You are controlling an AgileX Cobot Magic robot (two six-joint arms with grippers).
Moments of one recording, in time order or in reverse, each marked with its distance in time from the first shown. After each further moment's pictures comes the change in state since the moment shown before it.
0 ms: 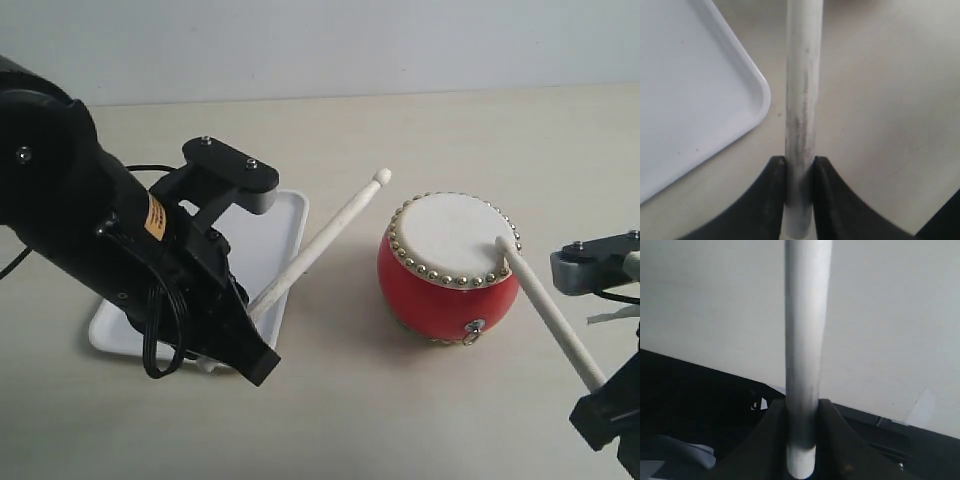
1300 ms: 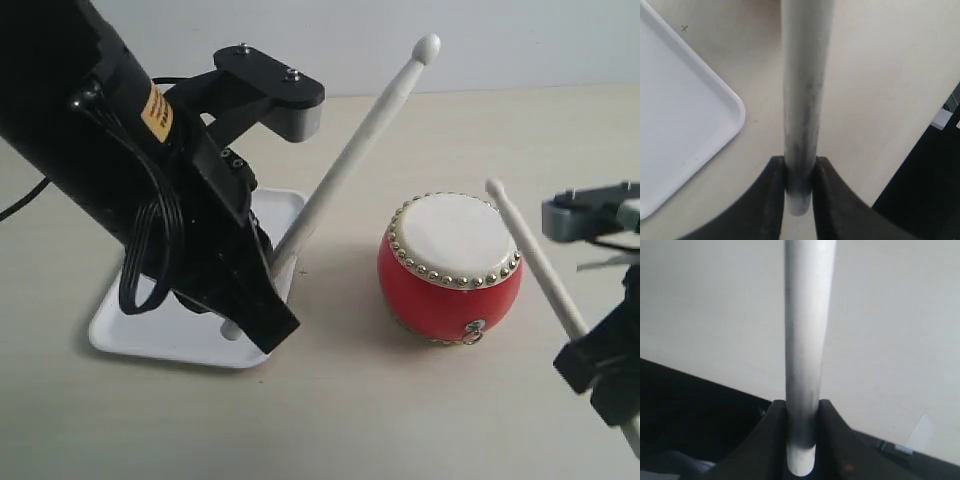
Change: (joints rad) left arm -0.060 -0.028 -0.257 0.004 0.288 0.071; right arm 0.000 -0.005 -0.081 0.021 -0.004 -0.027
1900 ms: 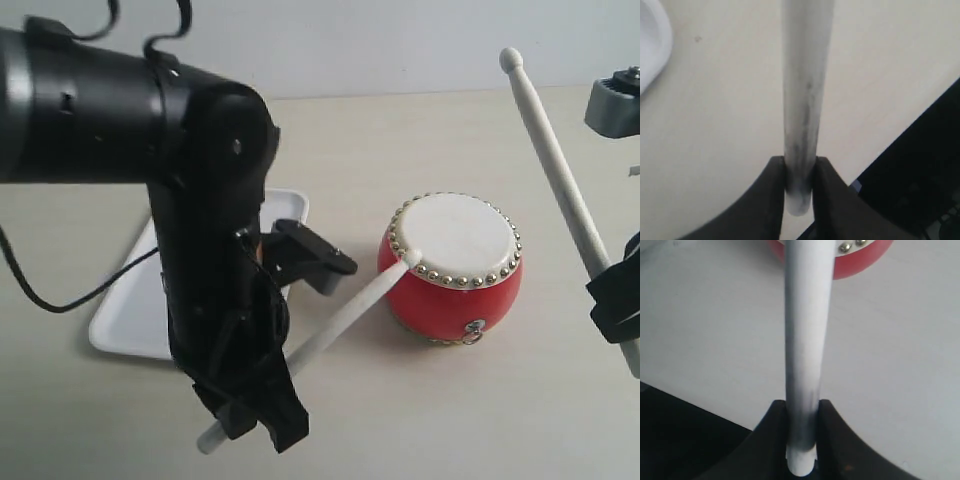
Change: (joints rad) left arm 0.000 0.325 -0.005 -0.060 0.160 0.056; right arm 0.000 -0.158 -0.129 0.004 0.000 -0.041
